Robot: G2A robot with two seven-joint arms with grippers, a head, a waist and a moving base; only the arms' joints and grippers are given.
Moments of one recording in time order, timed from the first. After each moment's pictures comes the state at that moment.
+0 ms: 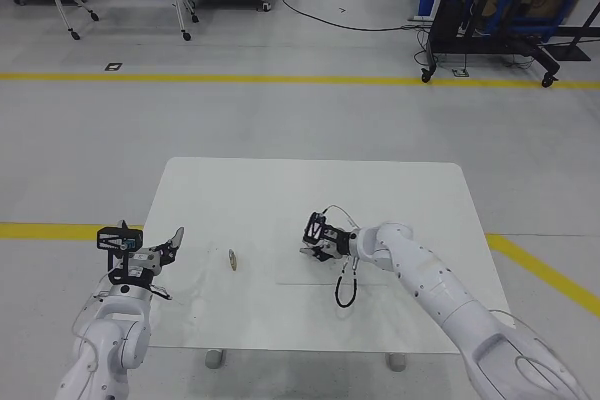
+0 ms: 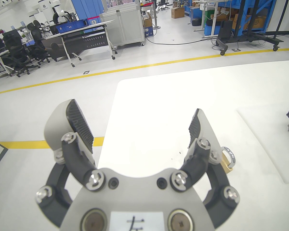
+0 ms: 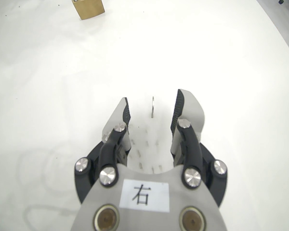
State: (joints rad) left arm 1.73 -1.15 -1.60 -1.80 1.33 0.00 0.00; right arm -0.87 -1.33 0.80 -0.88 -1.36 -0.73 0.09
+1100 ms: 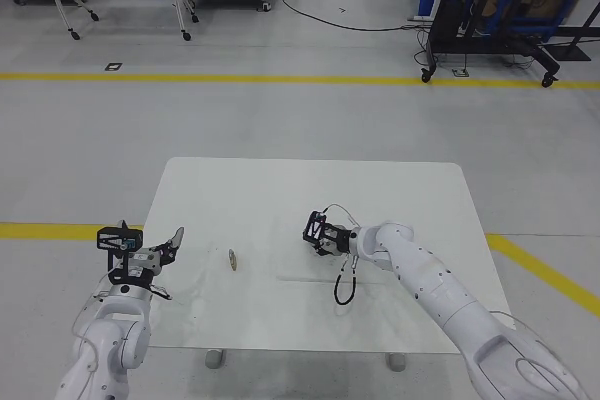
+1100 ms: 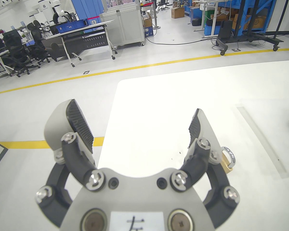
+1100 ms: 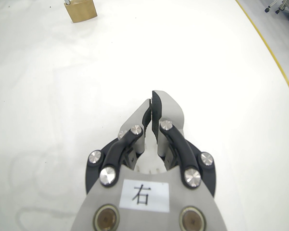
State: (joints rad) left arm 1.73 -1.15 -1.60 -1.80 1.33 0.00 0.00; right arm -0.88 -1.32 0.81 -0.92 -1.43 -0.69 0.04
